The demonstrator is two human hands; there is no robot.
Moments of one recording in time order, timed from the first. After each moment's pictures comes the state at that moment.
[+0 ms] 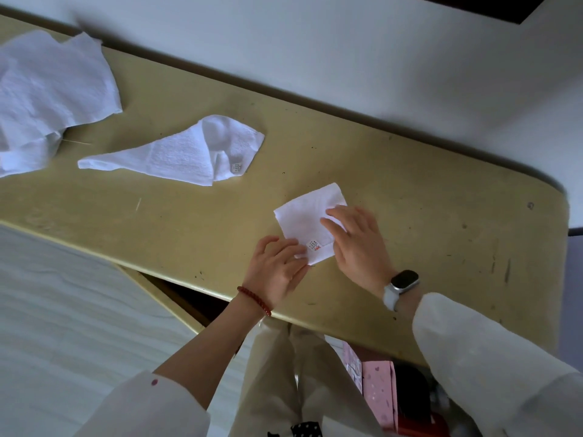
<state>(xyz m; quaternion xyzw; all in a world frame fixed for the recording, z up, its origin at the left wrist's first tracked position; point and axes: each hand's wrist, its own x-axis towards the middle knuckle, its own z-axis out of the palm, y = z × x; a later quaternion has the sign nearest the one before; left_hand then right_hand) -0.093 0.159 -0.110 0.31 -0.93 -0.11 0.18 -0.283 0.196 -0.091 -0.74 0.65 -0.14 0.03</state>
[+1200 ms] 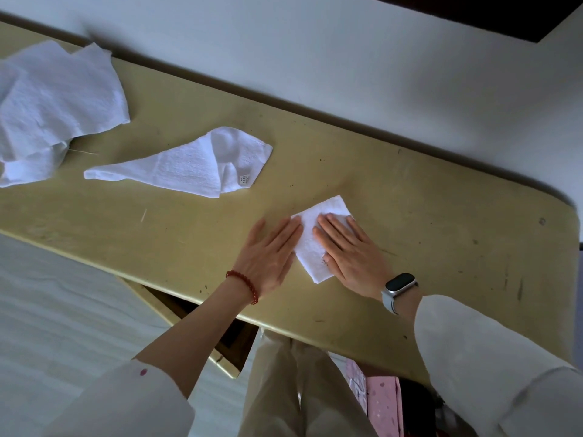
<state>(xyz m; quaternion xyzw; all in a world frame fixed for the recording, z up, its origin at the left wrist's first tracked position) -0.080 0.114 -0.116 0.31 -0.95 -0.09 0.04 -0.285 0.182 -0.122 -0.81 0.58 0.01 0.05</state>
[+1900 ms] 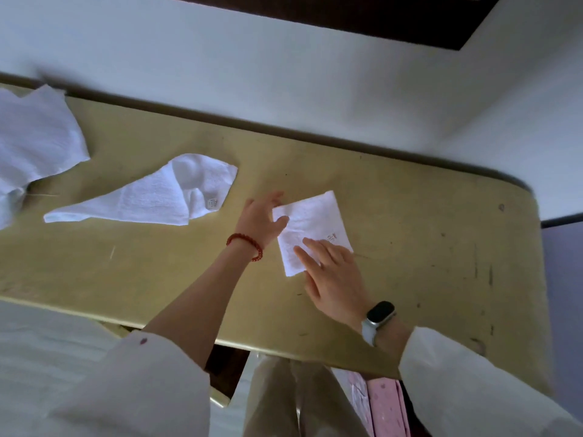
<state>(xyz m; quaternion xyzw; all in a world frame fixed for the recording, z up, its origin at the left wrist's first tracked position) -0.157 0.048 -0.079 0.51 -0.76 -0.41 0.07 -0.265 0.203 -0.095 -0.72 0.69 -0.09 0.05</state>
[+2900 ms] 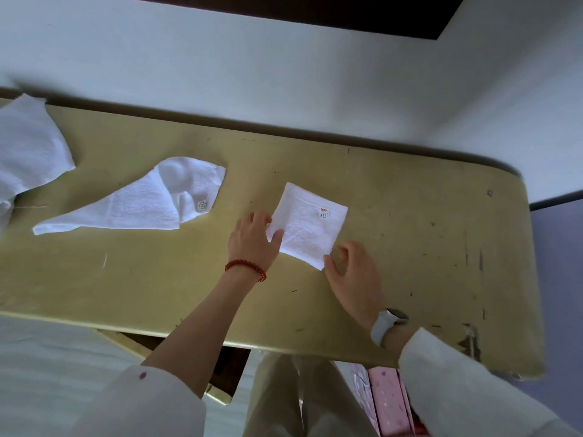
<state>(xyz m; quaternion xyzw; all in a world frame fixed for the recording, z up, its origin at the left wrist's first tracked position) -0.153 0.087 -0.076 0.56 -0.77 -0.31 0.04 -0.277 0.222 -0.082 -0.41 0.86 -0.25 0.19</state>
